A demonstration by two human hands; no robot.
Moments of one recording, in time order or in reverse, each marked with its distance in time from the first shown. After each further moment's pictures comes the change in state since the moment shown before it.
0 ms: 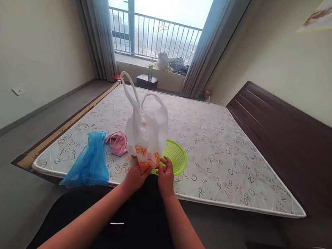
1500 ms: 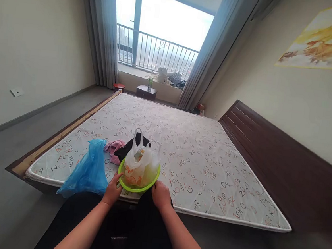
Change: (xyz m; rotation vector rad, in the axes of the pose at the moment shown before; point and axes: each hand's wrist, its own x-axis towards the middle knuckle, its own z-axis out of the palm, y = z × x) left_hand -0.057 -0.145 -0.044 -0.100 0.167 -0.422; right_hand -0.011 0.034 -0.005 -1.169 -0.314 -0.057
